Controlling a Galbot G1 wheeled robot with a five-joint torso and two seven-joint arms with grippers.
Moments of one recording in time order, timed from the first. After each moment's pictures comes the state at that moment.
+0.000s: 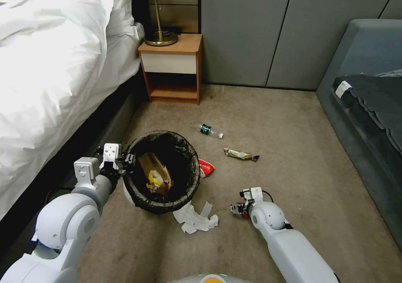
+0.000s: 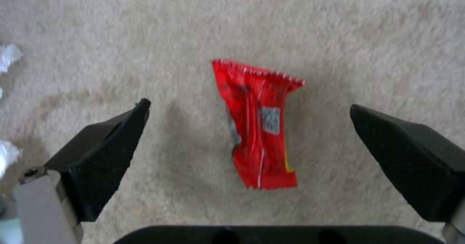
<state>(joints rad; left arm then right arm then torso) 1.40 -1.13 -0.65 -2.27 -0.57 0.74 -0.17 -1.07 1.32 0.15 1.34 0.48 -0.71 0.23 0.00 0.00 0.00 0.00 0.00</state>
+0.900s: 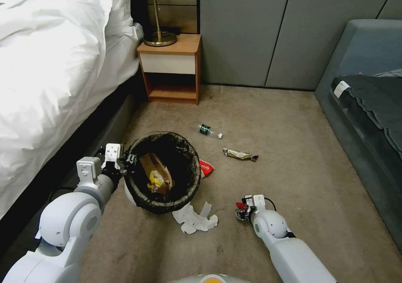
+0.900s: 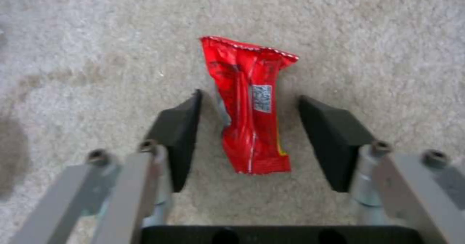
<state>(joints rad) 1.40 -1.13 -0.64 -2.26 -0.56 0.74 -0.16 -1.10 1.32 0.16 1.34 0.43 -0.67 0.19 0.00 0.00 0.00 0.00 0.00</state>
